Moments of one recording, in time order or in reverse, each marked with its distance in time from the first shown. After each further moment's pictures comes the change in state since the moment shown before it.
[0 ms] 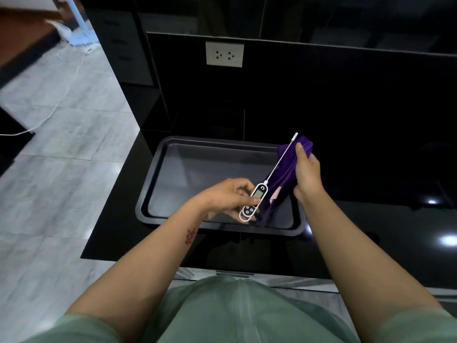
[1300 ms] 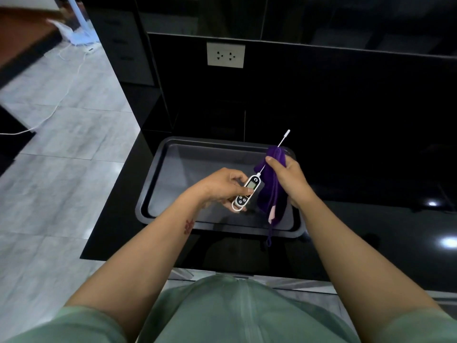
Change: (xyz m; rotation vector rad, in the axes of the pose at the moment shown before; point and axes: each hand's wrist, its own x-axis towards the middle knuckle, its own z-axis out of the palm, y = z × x) left_hand -0.006 0.029 -0.010 0.155 0.131 -0.051; right_hand -0.016 0.007 0.010 -0.389 -0.315 -0.056
